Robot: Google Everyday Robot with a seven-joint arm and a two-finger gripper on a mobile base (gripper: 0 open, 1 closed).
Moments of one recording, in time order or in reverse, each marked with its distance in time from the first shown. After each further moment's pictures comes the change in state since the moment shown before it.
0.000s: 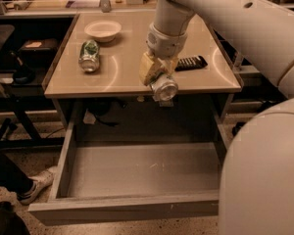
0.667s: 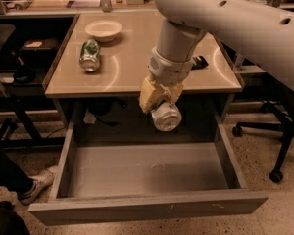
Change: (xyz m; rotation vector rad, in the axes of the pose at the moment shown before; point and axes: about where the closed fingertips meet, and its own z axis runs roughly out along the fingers) arm 0.084 0.045 0.012 -0.042 0.074 0.087
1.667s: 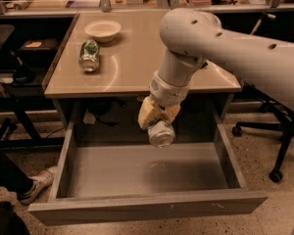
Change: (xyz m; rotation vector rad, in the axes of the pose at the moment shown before) arm 0.007 -0.002 0.065 -0.100 0.026 0.085
